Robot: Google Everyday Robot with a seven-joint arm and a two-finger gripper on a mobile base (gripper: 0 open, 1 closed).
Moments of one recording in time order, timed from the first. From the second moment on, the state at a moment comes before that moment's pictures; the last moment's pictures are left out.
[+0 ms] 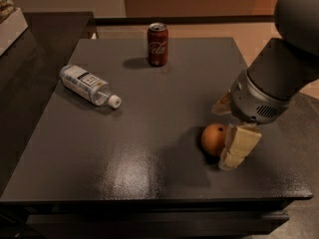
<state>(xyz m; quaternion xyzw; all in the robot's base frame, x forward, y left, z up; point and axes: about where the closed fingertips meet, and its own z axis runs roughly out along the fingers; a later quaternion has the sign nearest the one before) 0.413 -0.139 0.863 -0.66 0.74 0.10 0.12</state>
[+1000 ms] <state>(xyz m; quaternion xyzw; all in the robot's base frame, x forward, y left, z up) 0.416 -0.137 0.868 -0.66 0.73 0.10 0.12</state>
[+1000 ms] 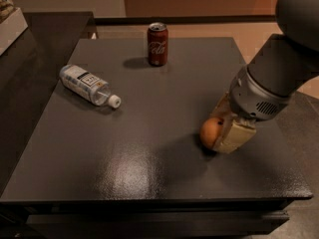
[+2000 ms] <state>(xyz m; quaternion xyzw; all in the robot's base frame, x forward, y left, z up) 0.475 -0.123 0.973 -0.66 0.72 0.08 0.20</state>
